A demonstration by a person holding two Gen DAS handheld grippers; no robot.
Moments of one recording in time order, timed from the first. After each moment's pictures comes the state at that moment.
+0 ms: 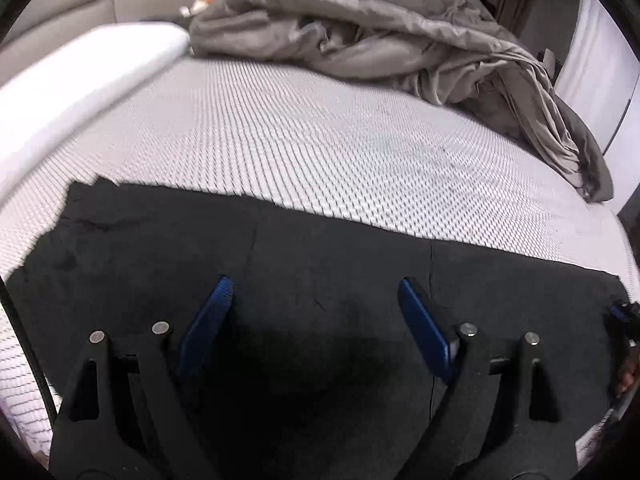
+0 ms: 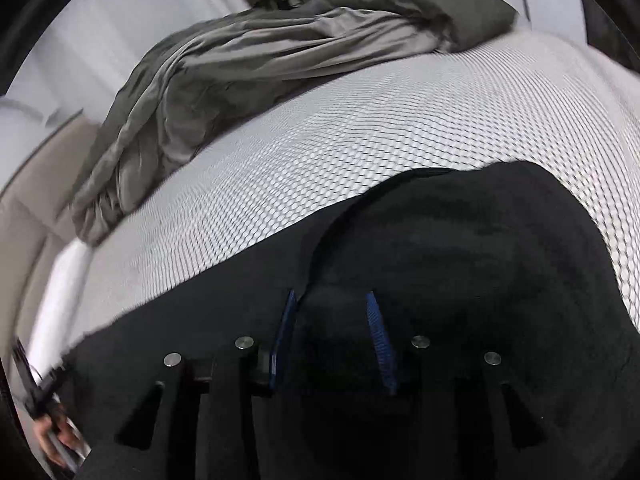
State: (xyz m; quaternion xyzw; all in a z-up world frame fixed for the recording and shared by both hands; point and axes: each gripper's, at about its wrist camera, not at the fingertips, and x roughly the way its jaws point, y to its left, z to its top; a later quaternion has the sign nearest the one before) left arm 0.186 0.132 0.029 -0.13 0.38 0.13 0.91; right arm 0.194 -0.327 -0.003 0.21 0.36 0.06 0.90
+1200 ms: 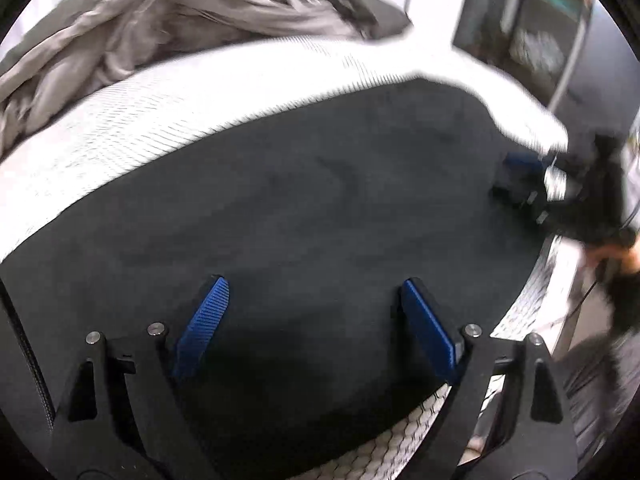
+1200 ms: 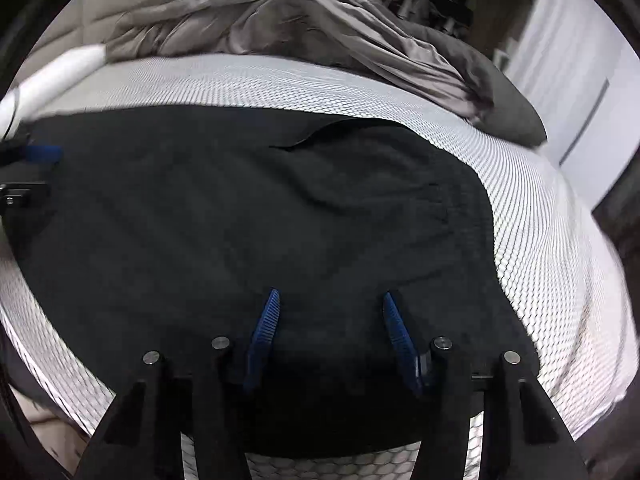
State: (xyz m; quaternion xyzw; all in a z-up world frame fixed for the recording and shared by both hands) left arm 0.175 -0.176 -0.001 0.08 0.44 -0.21 0.87; right arm 0.070 -0.308 -0.020 -0.17 0.34 0.06 0.92
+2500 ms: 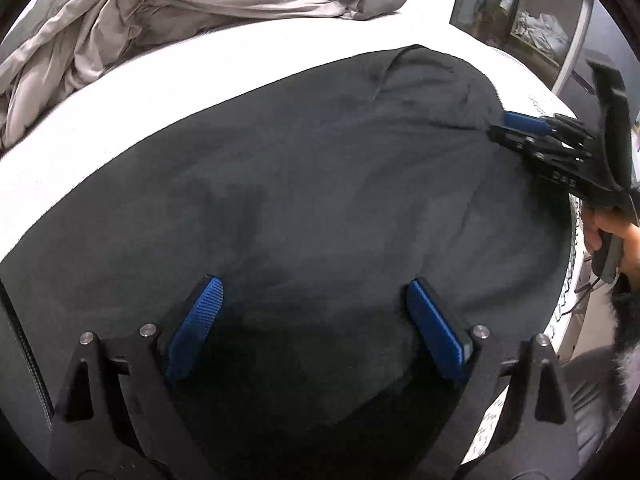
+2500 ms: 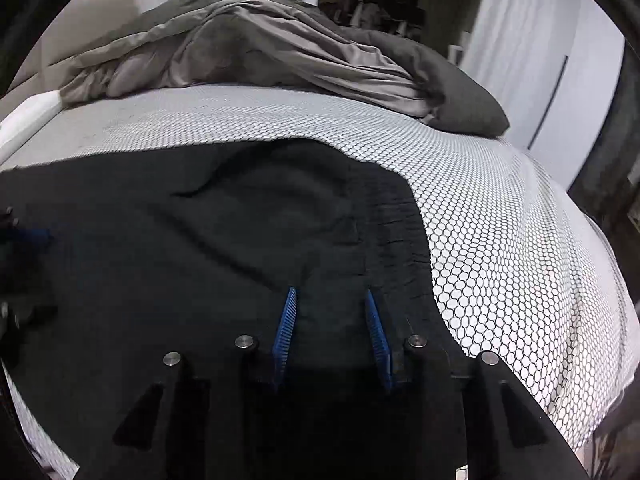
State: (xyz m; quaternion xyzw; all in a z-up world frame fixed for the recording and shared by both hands) left arm 0.208 -0.229 -0.016 0.08 0.45 -0.22 0.86; right arm 0.135 -0.365 -0.012 -0.10 0.31 0.01 0.95
